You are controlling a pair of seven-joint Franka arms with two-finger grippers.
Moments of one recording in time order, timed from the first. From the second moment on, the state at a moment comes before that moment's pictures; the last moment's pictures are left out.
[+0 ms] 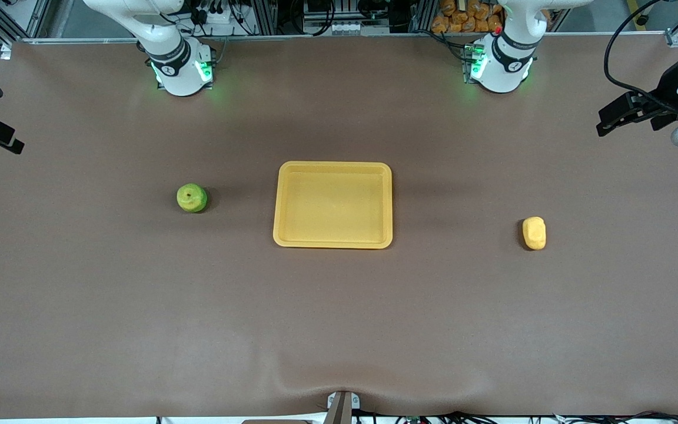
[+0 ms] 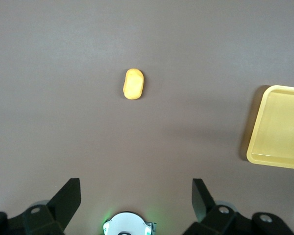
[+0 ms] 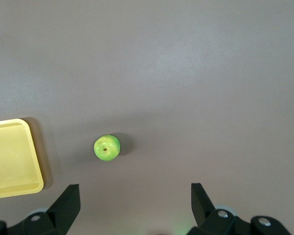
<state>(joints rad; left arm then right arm) 0.00 -0.04 -0.10 -1.53 0.05 1.44 -0.18 -0.04 0.01 -0.07 -1.47 0.02 1.44 0.07</state>
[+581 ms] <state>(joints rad) 0.00 0.09 -0.10 -1.53 0.05 1.49 -0.18 -0.04 0.01 -0.07 -1.47 0.03 1.44 0.07</state>
